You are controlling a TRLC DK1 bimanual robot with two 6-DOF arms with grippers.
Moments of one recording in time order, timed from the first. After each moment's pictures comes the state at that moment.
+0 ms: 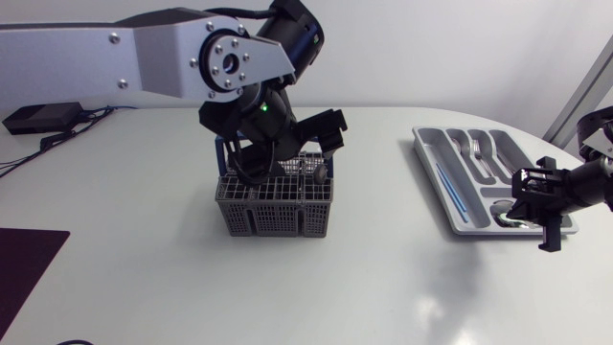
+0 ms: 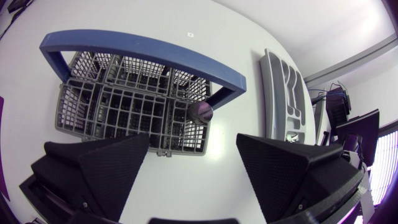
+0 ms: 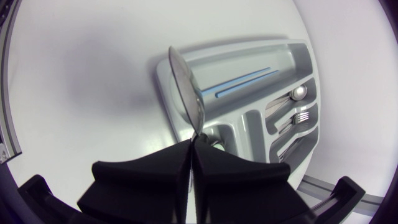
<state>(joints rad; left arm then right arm) -0.72 1.79 1.56 -0.75 -0.07 -0.86 -0.42 1.63 1.00 -0.60 -0.17 -1.62</state>
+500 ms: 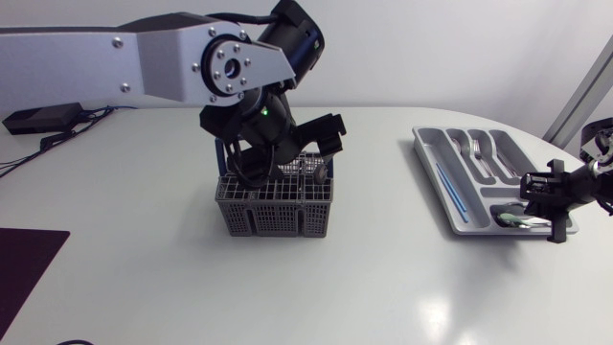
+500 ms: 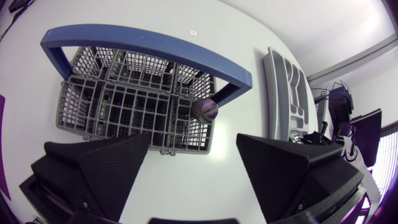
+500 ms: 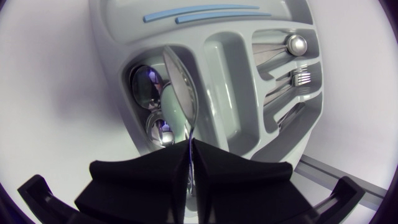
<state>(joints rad) -0.72 1.79 1.55 -0.76 -0.07 -0.86 -0.52 1.90 1.15 -0.42 -0.06 -1.71</state>
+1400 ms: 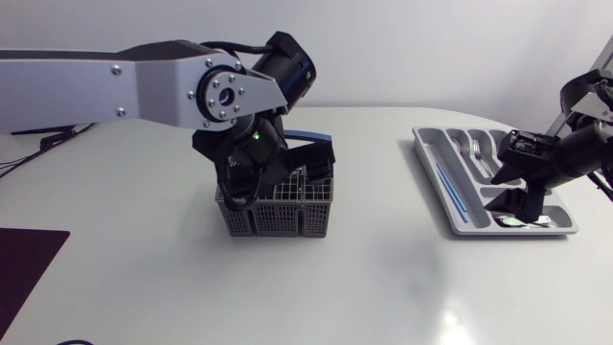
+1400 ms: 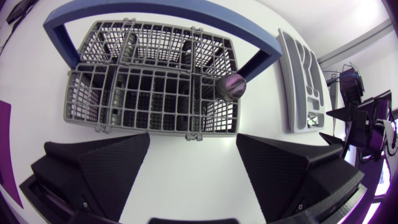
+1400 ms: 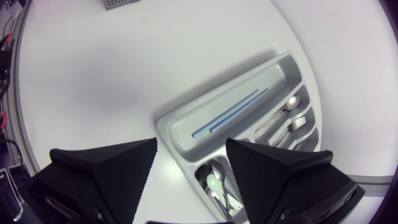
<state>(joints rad) -0.72 1.76 1.44 -0.76 -0.07 -0.77 -0.26 1.58 1.13 -0.78 -0.23 -1.27</state>
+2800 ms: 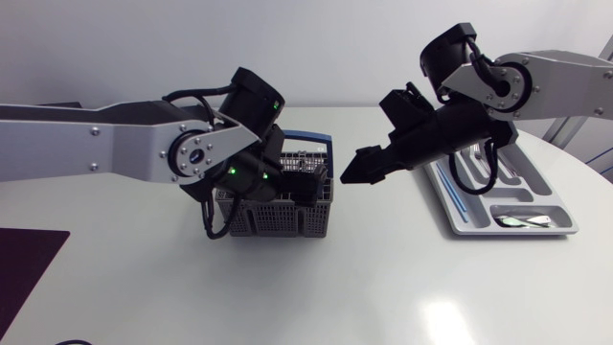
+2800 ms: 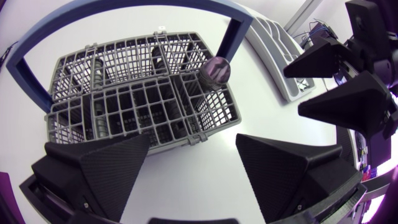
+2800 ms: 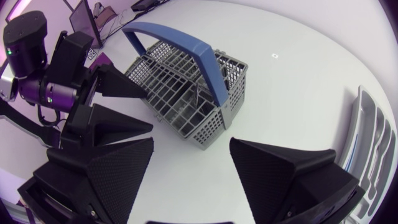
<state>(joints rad) -0.67 1.66 1.15 -0.39 0.04 -0.38 0.34 1.58 1.21 -0.63 -0.47 -0.13</state>
